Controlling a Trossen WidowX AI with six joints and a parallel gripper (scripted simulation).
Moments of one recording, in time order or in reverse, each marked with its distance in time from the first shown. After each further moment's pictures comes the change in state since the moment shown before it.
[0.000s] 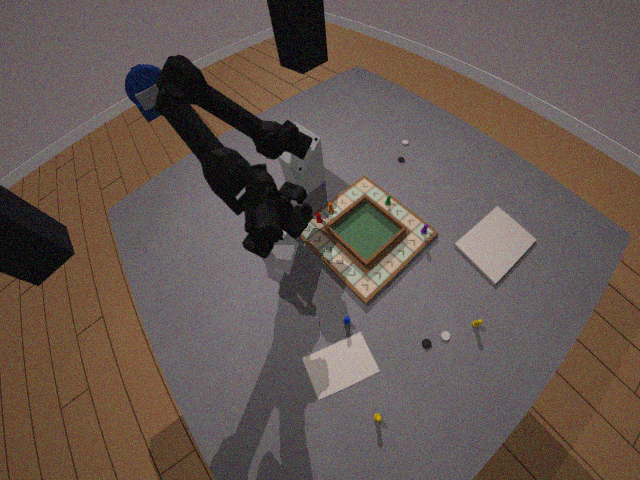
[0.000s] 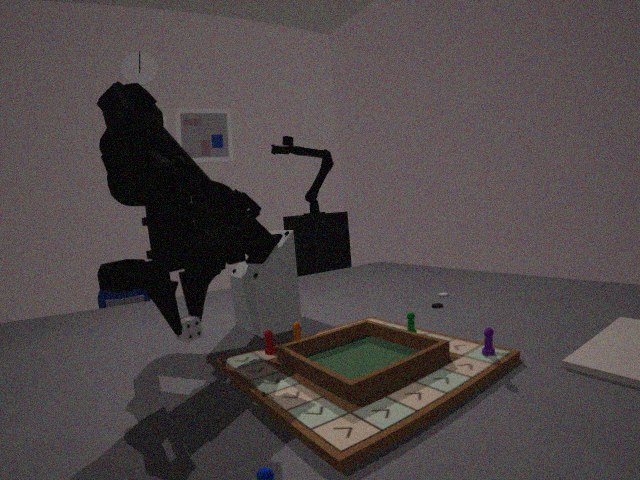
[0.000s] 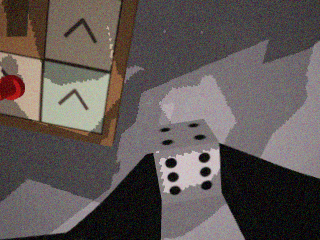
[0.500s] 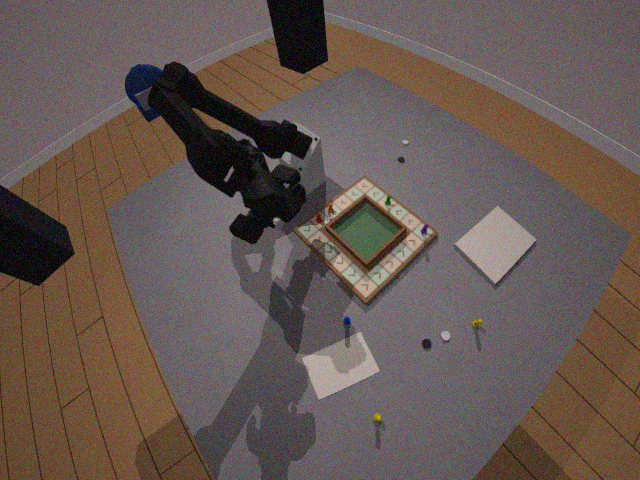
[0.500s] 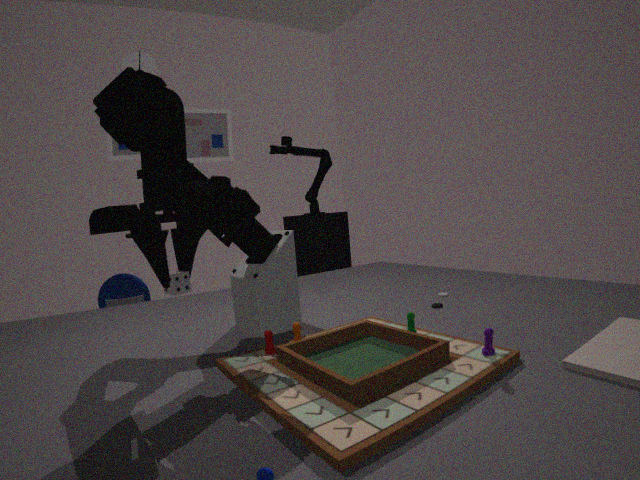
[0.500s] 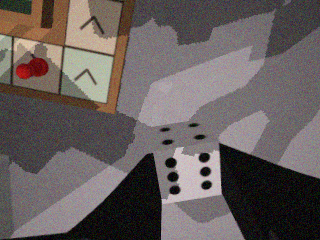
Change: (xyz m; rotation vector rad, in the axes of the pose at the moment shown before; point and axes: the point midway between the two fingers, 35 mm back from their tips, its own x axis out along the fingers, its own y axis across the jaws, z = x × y) arm -0.058 0.001 -0.006 -0.005 0.001 -0.026
